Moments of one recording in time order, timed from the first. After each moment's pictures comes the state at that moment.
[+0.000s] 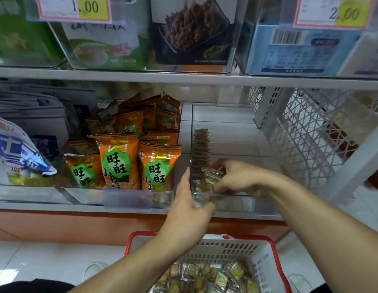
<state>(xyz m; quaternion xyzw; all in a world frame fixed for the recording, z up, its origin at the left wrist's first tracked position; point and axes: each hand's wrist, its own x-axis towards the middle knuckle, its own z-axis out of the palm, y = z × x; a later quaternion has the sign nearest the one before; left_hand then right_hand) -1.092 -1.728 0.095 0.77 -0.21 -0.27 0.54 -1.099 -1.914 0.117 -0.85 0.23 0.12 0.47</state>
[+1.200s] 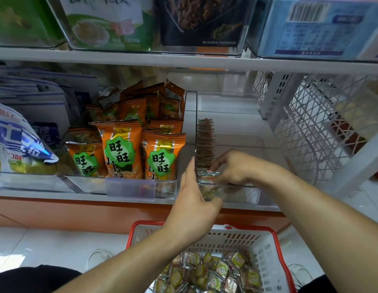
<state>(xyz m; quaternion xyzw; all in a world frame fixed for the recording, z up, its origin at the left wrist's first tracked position) -1.093 -1.730 0.086 0.77 -0.24 -0.24 0.54 -1.087 -1.908 0.112 -0.90 0.23 0.15 0.34</state>
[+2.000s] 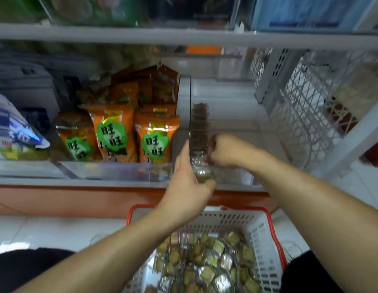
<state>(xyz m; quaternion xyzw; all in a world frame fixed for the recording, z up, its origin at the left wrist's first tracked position) -1.094 -1.728 0.090 0.79 -0.27 -0.21 0.52 -1.091 -1.887 0.123 -0.96 0.18 0.10 0.18</state>
